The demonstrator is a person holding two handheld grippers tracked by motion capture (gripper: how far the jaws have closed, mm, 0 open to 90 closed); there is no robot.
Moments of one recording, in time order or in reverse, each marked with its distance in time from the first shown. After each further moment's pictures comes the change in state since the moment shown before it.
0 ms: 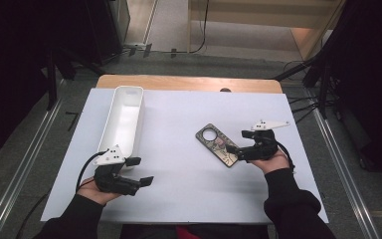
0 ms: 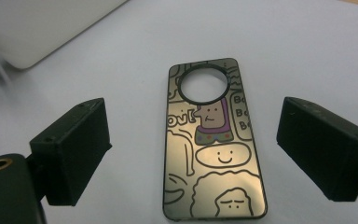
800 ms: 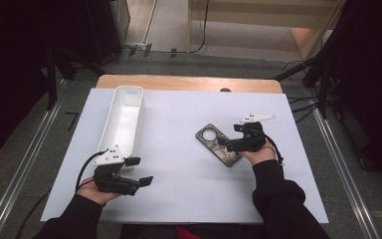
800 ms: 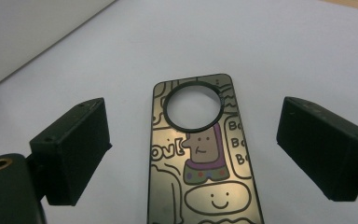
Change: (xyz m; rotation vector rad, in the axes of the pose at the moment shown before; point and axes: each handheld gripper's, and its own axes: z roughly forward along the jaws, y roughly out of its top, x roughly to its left) left arm 0.001 0.000 -0.001 0.000 0.003 -0.002; right arm -0.005 0.014 0.036 0.000 -0.036 0.013
